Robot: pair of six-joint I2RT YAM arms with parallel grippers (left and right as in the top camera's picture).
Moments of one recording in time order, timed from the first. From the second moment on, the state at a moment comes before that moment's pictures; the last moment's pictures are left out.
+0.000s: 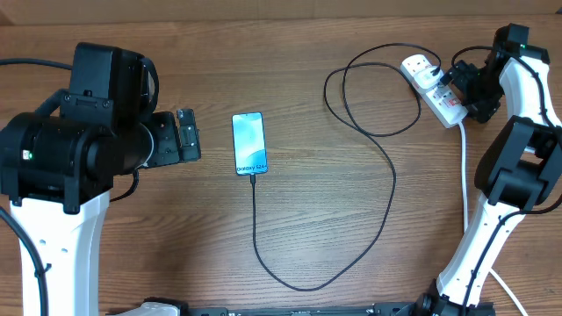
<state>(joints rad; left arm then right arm) -0.18 1.44 2.03 -1.69 -0.07 -0.34 -0.33 2.44 2.10 -1.03 -0.14 0.48</state>
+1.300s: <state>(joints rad) -0.18 1.44 2.02 -1.69 -0.07 -0.34 -0.25 1.79 2.12 -1.54 -0.14 0.43</state>
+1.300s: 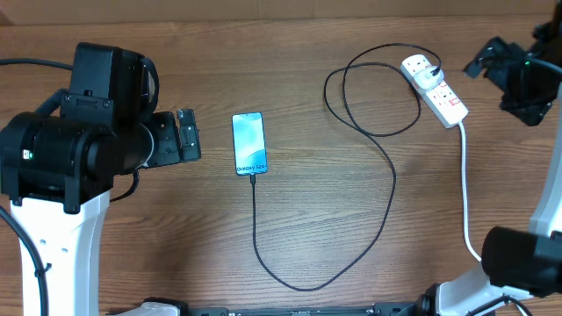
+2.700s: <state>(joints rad) -0.18 1.44 2.02 -1.69 -0.07 -0.34 -0.08 1.08 1.47 -1.48 -0.11 0.40</state>
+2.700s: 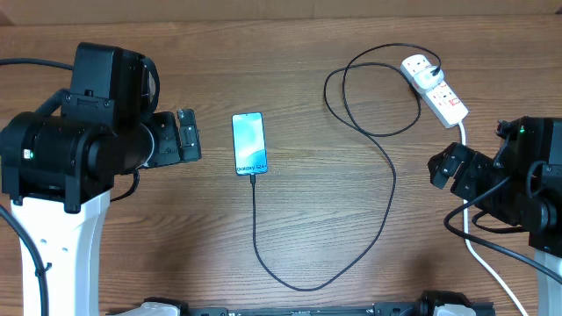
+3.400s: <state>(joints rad) -0.18 1.44 2.02 -1.69 -0.07 -0.34 -0.08 1.08 1.46 -1.41 -0.11 0.40</state>
